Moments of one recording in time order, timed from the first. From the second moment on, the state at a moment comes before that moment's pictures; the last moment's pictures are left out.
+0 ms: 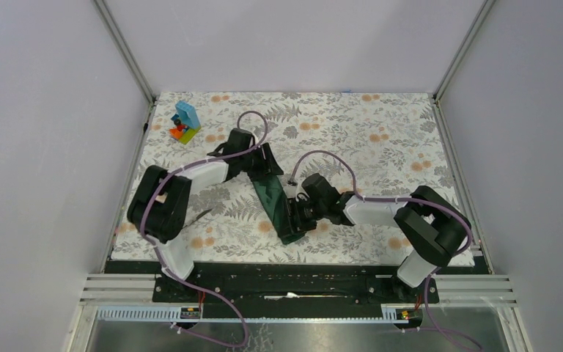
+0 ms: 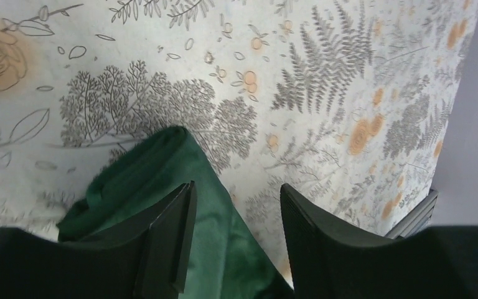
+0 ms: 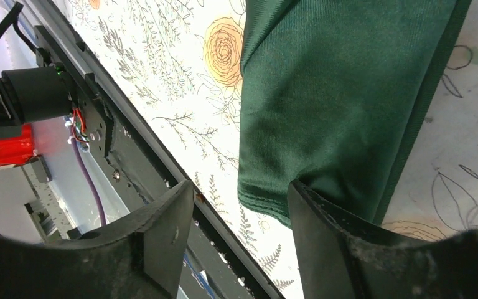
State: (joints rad) left arm -0.41 1.81 1.04 -0.03 0.39 -0.69; right arm 0.83 1.64 0.72 0.07 -0.49 0.64
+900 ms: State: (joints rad) left arm -0.37 1.01 0.97 -0.56 0.16 -0.56; right arm 0.85 2.03 1.22 0.07 -0.32 0.62
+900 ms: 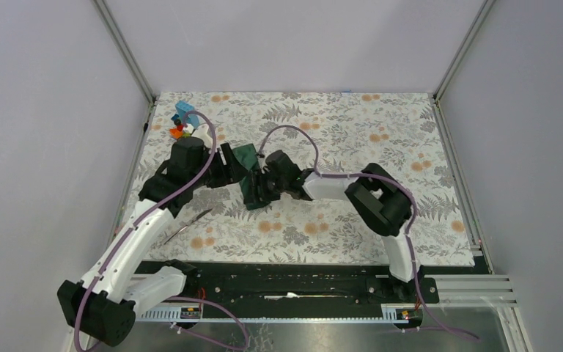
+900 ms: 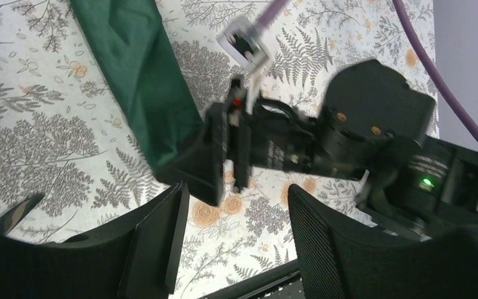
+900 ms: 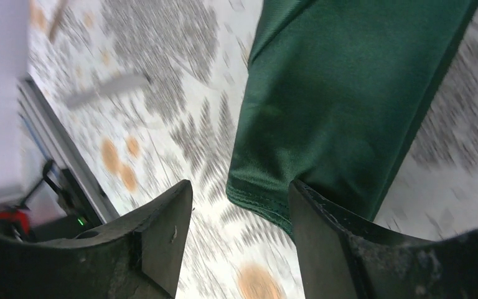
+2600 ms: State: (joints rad) left arm -0.17 1.33 1.13 -0.97 -0.41 -0.44; right arm 0.77 1.57 0.91 -0.08 -0.52 0.46
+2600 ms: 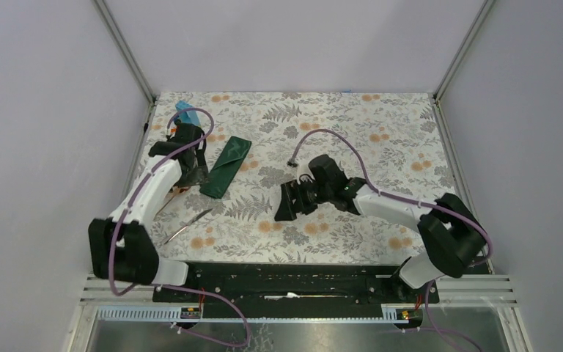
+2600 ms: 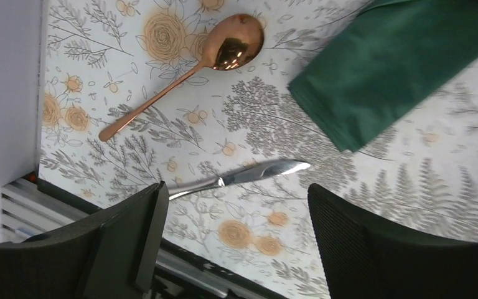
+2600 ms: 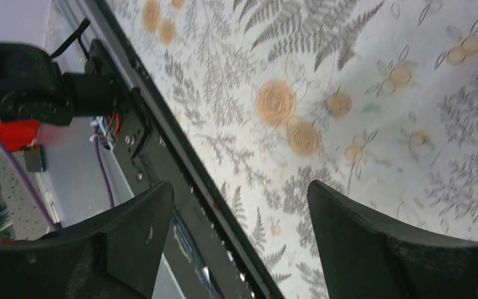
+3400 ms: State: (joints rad) left arm -0.10 1.71 1.04 -0.92 -0.08 -0.28; right arm 0.80 1.30 0.73 0.00 -0.58 0.43
